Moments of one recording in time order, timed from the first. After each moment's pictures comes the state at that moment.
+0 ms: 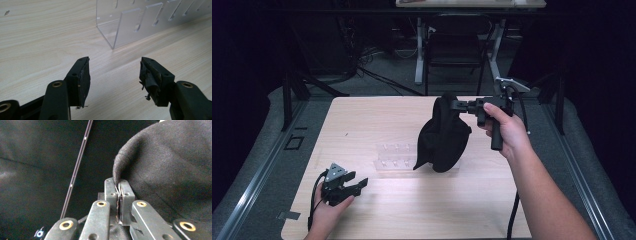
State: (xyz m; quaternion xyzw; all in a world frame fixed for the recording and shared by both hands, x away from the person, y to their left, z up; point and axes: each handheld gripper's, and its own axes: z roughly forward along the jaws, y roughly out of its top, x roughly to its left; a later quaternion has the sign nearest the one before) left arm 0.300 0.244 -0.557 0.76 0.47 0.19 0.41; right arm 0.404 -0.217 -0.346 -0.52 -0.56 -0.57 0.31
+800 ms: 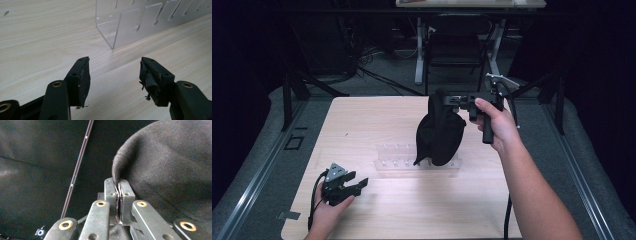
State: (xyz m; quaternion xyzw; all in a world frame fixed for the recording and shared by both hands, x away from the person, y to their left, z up) left arm 0.300 0.243 -0.557 0.76 0.47 0.19 0.40; right arm 0.426 -0.202 -0.354 -0.51 -0.56 -0.57 0.32
